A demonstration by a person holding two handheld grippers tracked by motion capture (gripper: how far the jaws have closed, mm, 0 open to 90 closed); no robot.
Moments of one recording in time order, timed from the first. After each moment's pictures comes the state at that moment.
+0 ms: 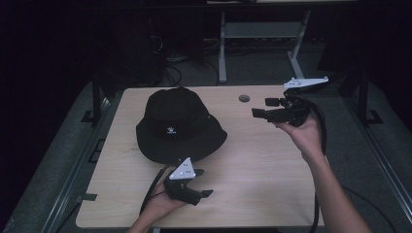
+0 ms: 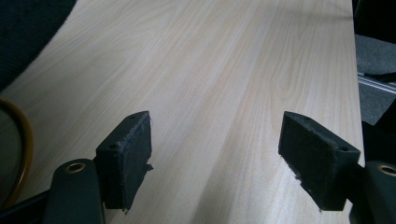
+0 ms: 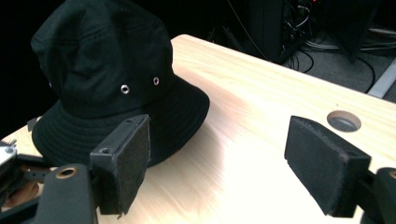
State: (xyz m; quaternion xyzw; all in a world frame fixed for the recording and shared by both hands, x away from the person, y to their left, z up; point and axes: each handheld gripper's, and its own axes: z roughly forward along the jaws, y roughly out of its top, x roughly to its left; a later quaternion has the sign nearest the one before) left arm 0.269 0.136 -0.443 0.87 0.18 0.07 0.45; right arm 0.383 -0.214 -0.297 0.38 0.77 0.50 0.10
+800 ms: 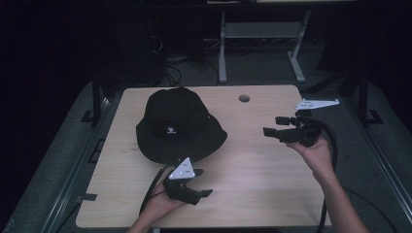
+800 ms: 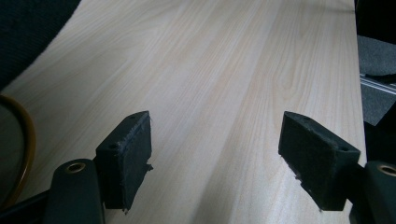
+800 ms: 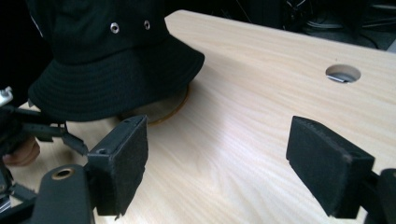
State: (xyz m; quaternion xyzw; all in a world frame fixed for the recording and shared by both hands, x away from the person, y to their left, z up) left arm 0.269 0.137 -0.443 0.87 0.19 0.07 0.45; right arm 0.353 -0.246 -0.341 0.39 0.77 0.49 0.08
